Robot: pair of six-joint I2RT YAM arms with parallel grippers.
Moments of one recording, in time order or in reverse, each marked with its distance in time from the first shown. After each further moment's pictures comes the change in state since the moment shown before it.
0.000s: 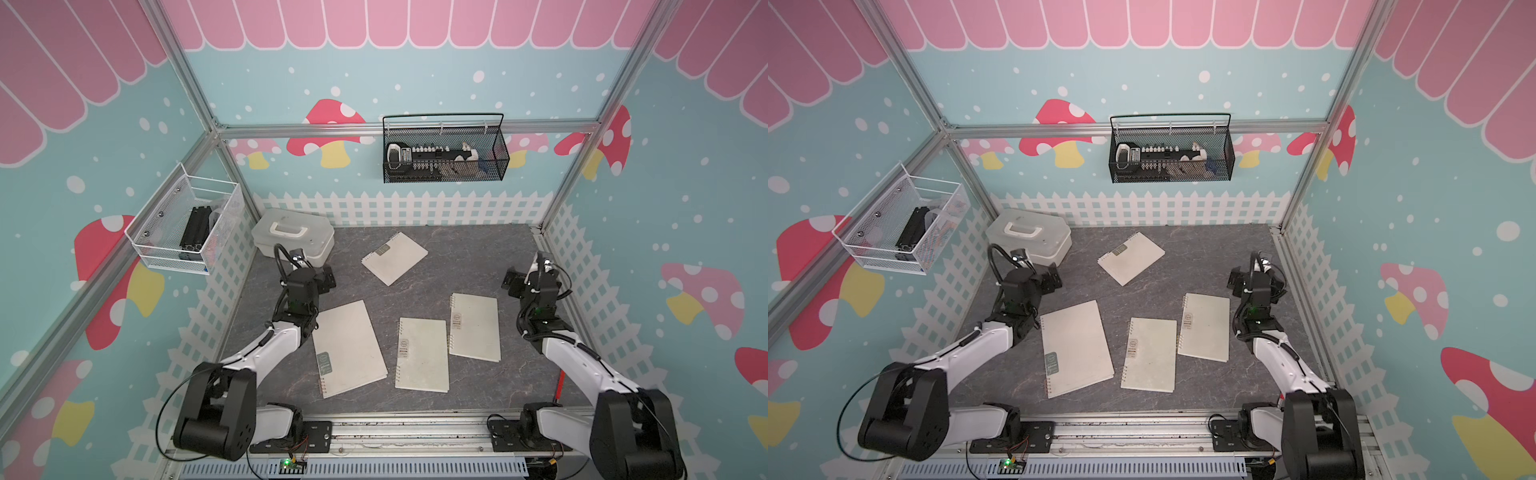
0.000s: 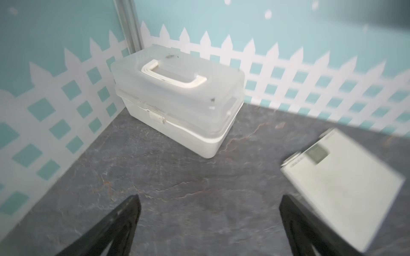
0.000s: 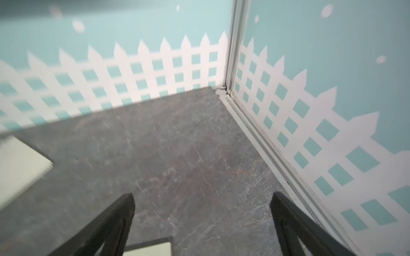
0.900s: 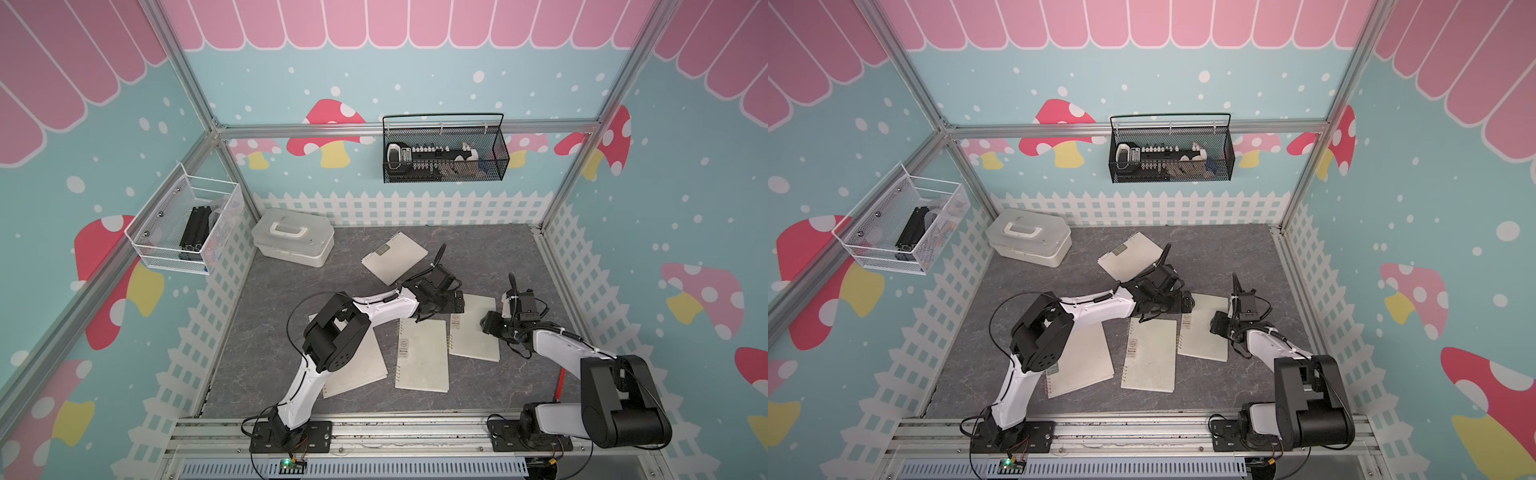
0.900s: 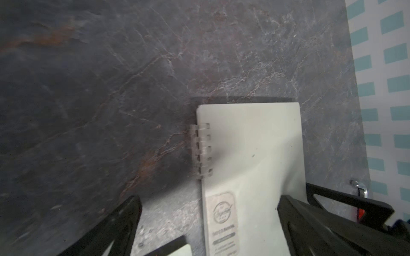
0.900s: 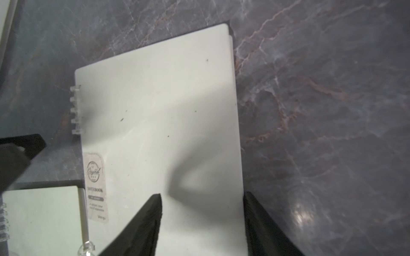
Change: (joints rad) left arm -0.671 0.990 0.881 -0.442 0.453 -0.373; right arm 0.010 0.278 -0.137 -0.278 -0.523 0.211
